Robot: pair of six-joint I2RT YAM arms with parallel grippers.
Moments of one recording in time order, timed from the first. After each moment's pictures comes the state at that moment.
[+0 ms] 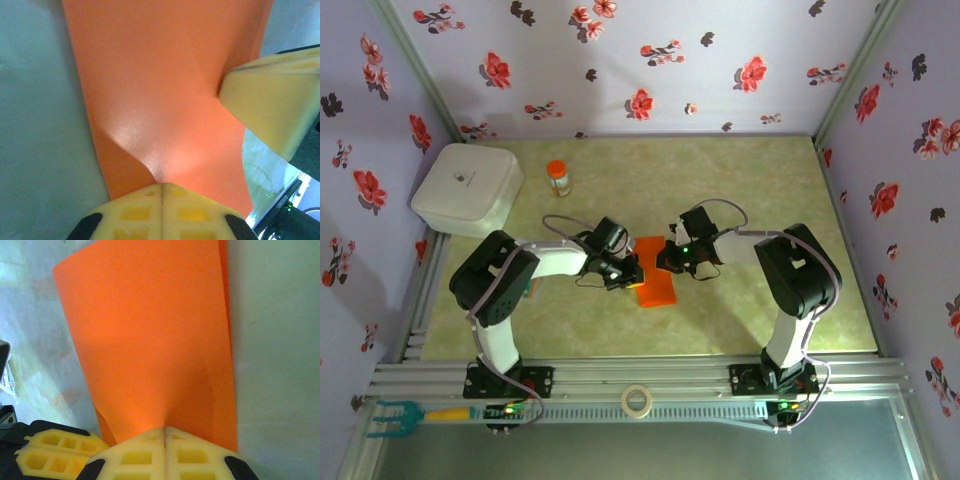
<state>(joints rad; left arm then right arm) -0.72 1.83 0.91 -0.15 0.52 -0.84 0.52 1.81 0.87 -0.12 -0.55 0.67</state>
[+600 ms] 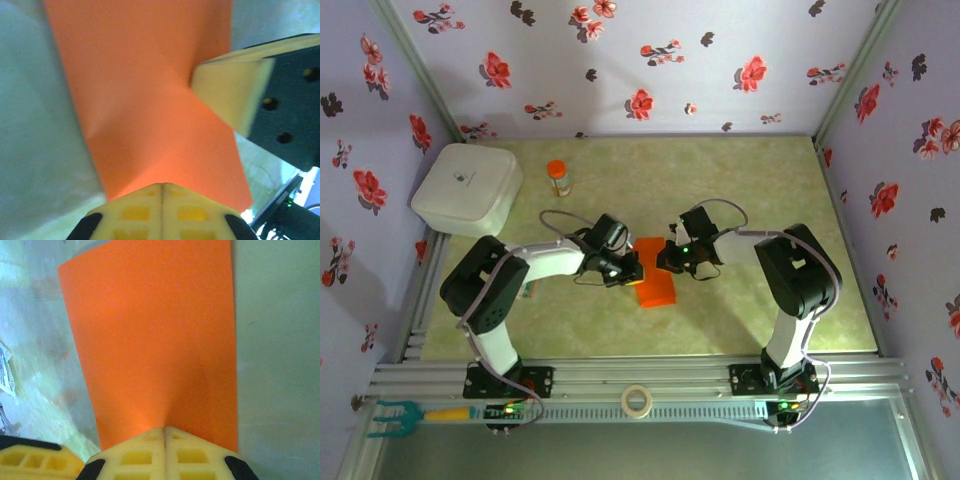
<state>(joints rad) -0.73 1.76 0.93 -0.21 0.49 -0.83 0.52 1.81 0.87 -0.12 -0.55 0.67</state>
